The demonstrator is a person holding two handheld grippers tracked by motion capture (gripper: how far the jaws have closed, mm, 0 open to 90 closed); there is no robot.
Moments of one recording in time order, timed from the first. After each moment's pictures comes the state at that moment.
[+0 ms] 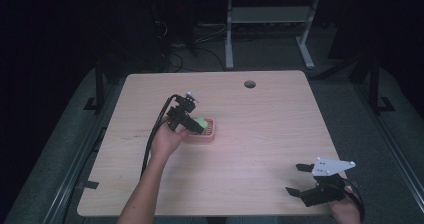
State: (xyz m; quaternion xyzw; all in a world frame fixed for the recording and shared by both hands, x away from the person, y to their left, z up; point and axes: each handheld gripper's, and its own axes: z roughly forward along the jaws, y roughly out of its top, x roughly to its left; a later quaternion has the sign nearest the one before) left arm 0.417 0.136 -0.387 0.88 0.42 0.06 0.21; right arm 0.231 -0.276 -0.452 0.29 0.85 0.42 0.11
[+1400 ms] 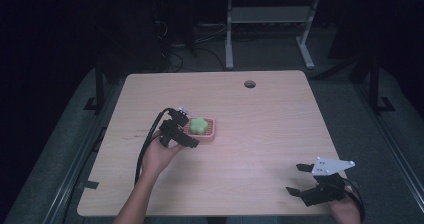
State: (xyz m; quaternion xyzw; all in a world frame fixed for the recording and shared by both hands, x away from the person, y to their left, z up) left arm 0.374 0.155 -0.397 0.88 0.40 0.06 0.23; right arm 0.232 -0.277 -0.454 0.29 0.86 0.41 0.11
